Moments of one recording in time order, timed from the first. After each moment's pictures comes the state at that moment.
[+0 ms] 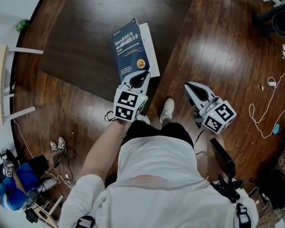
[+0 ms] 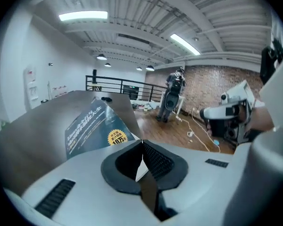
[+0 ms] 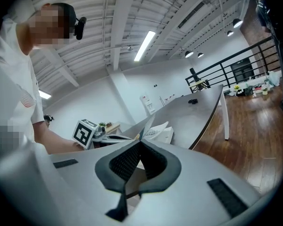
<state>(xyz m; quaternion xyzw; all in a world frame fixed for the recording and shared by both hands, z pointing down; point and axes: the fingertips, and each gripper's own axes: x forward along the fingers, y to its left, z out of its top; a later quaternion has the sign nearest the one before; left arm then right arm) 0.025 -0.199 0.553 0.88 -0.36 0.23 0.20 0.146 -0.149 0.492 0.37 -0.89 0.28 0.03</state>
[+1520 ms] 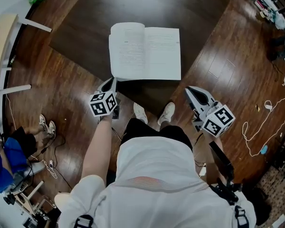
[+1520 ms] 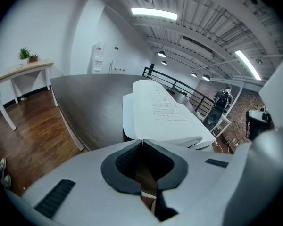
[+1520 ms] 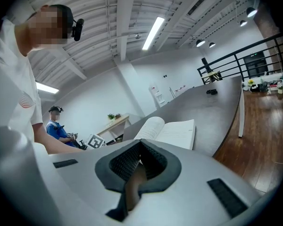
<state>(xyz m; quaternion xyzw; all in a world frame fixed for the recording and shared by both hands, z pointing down) -0.226 -0.159 0.645 0.69 -0.59 0.18 0.38 0.067 -0.152 0.492 0.30 -0.91 0.28 0.06</state>
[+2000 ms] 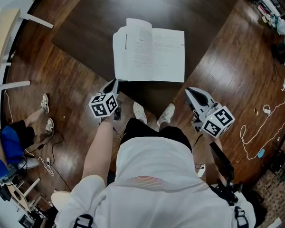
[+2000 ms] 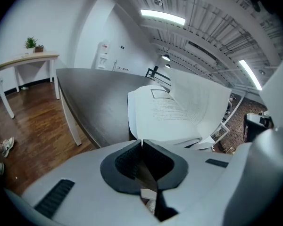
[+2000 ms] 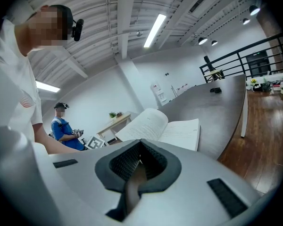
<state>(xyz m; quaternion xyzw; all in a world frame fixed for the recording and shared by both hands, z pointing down) -0.238 -0.146 0.655 0.68 -0.59 0.14 0.41 0.047 -0.153 0.491 0.29 -0.91 0.29 0.07</state>
